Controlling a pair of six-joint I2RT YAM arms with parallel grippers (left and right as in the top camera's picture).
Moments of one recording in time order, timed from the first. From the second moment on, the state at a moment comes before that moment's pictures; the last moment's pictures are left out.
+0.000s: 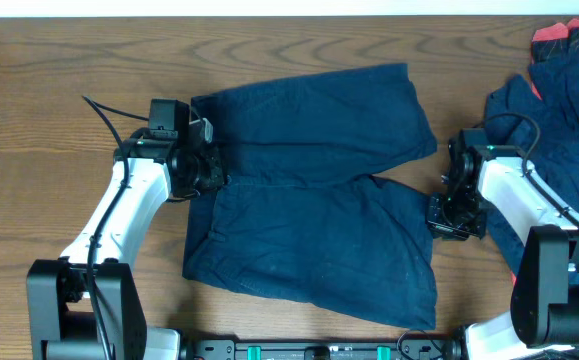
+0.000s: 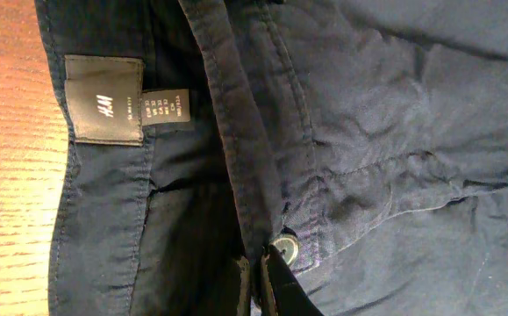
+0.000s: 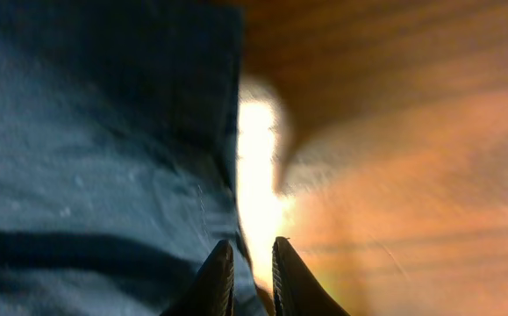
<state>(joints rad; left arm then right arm) -0.07 1.60 1.04 -0.73 0.32 -0.28 0.00 1.70 0.95 -0.99 -0.07 0.31</state>
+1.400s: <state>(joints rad) -0.07 1.60 1.04 -0.75 0.23 -0.29 -0.02 1.70 0.97 -1.06 -0.24 0.31</state>
